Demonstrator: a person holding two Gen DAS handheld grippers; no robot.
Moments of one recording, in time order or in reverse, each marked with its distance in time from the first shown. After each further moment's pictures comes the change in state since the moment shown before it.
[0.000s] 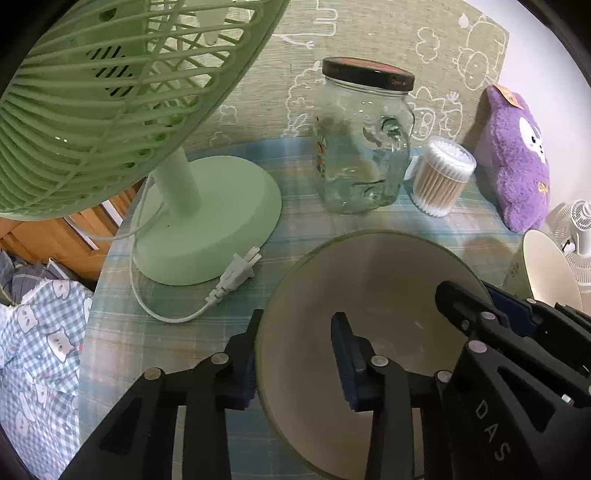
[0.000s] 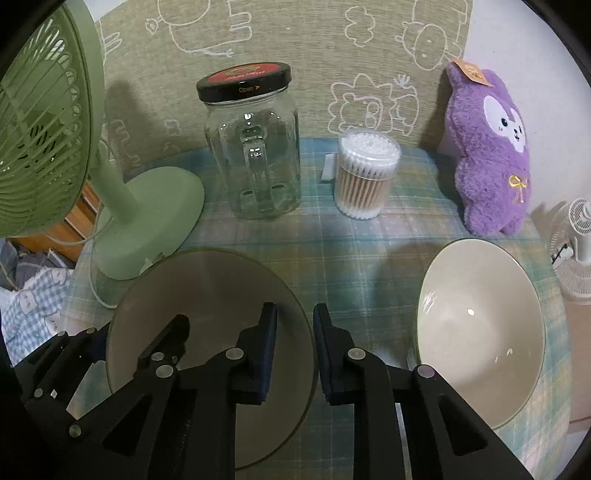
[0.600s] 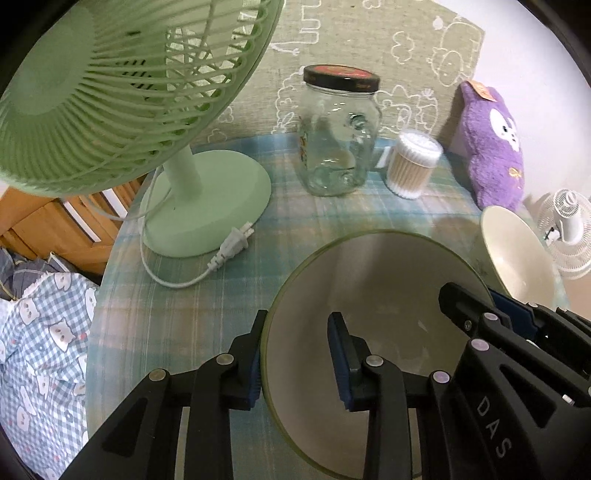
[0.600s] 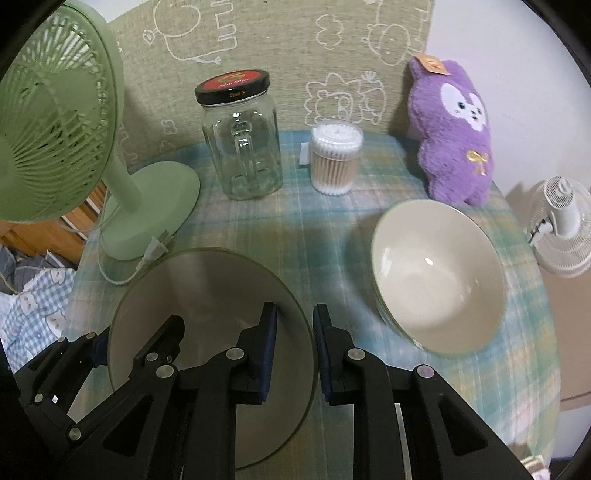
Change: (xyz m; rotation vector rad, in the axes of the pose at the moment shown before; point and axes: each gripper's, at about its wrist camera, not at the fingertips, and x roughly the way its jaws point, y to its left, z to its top) left arm -0.041 -0.002 -0.026 0.014 0.019 -0.033; right arm -0.047 -0.002 -0.033 0.050 0.017 -0.043
